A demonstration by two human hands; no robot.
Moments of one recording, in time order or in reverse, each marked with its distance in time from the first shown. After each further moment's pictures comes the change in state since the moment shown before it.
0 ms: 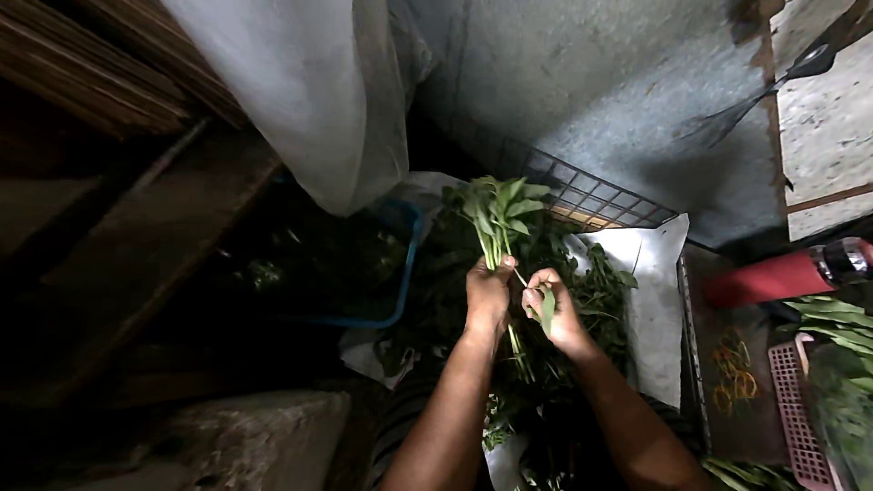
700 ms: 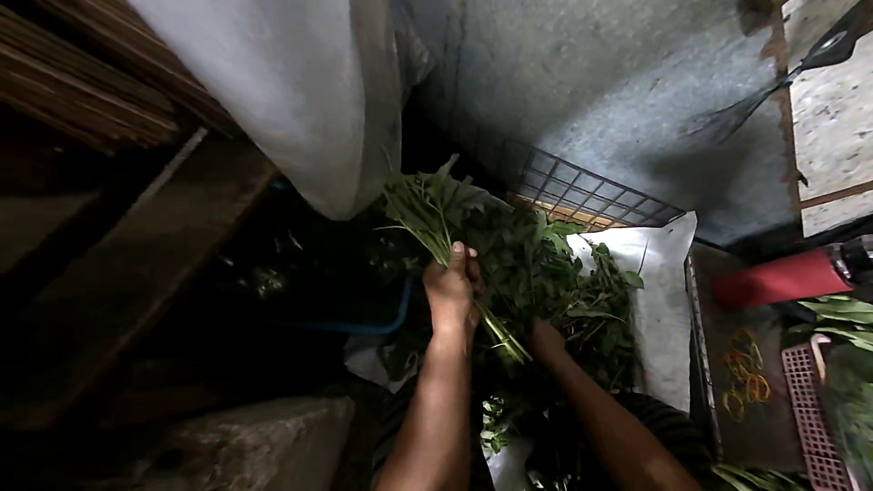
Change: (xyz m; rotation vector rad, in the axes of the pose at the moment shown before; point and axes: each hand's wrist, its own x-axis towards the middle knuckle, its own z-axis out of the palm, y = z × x) left_hand 0.012 0.026 -0.027 -0.110 0.170 0.087; right_hand -0.003 0.099 -0.004 -1.047 -0.256 0.848
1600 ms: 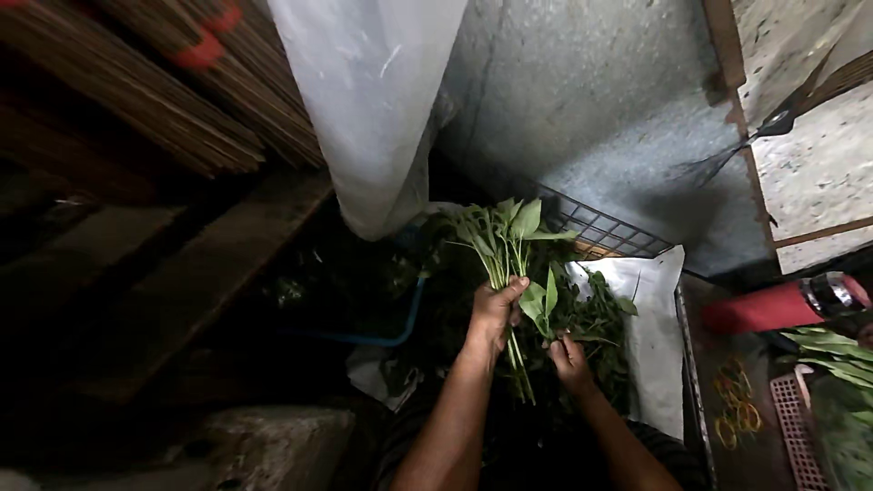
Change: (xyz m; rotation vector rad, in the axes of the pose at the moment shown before) left_hand -0.010 -0.015 0.018 -0.056 -0.309 -0.187; right_hand -0.047 0.045 -0.015 0.630 0.550 -0.768
